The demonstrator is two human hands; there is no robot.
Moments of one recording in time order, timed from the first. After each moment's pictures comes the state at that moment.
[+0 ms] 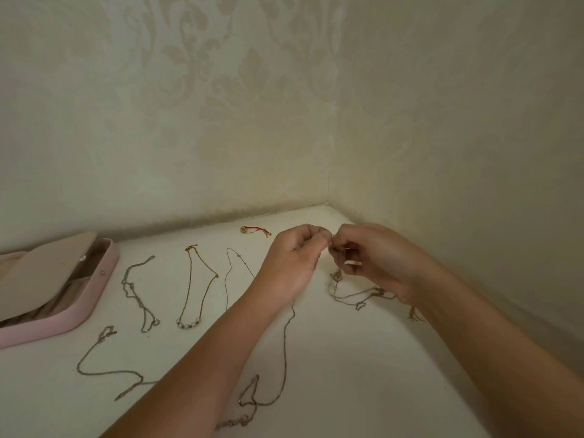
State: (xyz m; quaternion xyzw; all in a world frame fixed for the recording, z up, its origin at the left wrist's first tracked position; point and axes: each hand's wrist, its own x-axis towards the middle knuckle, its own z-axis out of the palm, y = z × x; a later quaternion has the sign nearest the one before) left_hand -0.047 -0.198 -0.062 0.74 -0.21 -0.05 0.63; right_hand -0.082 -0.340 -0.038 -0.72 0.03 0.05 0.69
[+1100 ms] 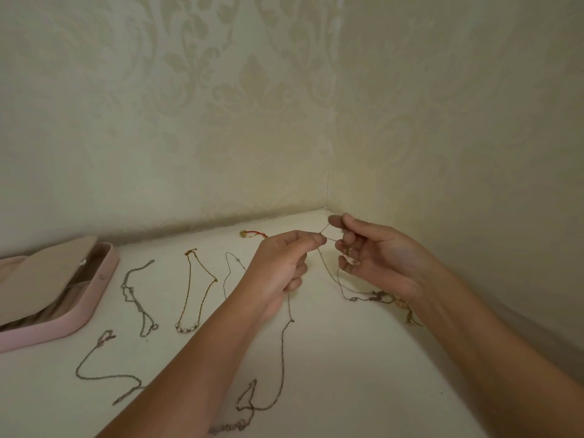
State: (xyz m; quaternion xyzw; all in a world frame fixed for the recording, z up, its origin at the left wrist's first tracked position) left_hand -0.044 -0.191 -0.059 0.67 -0.13 -0.14 0.71; right_hand -0.074 -0.352 -0.045 -0.55 0.04 0.04 0.83
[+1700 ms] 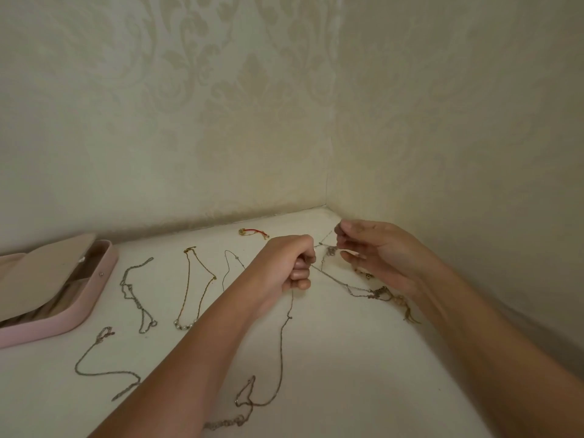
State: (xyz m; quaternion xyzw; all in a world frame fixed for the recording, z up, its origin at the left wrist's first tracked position) left_hand -0.044 -0.190 -0.054 0.69 -0.10 -0.18 0.69; right_hand -0.074 -0.361 -0.049 -0.64 0.02 0.01 0.76
